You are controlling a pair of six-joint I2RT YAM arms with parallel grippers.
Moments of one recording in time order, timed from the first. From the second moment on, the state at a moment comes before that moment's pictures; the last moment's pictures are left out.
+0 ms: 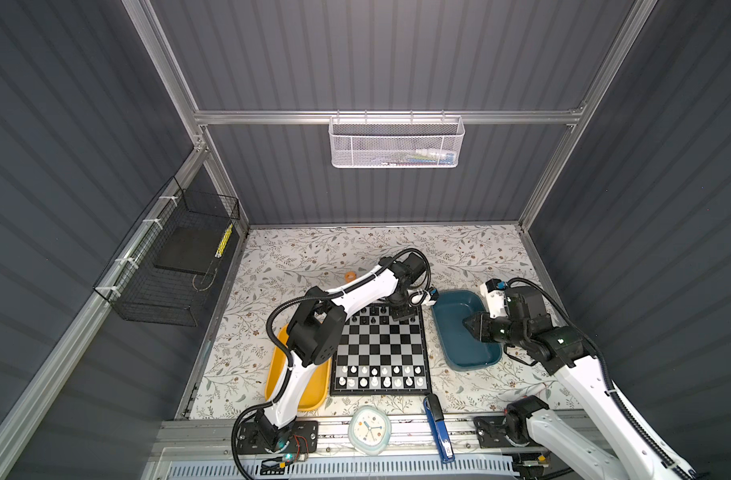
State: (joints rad) left arm -0.83 2.20 1.86 -1.05 0.13 0.59; right arm 0.31 0.81 0.78 -0.80 -0.23 0.36
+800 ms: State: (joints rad) left arm -0.83 2.23 1.87 -1.04 0.13 0.59; right arm 0.31 0.81 0.78 -0.80 -0.23 0.36
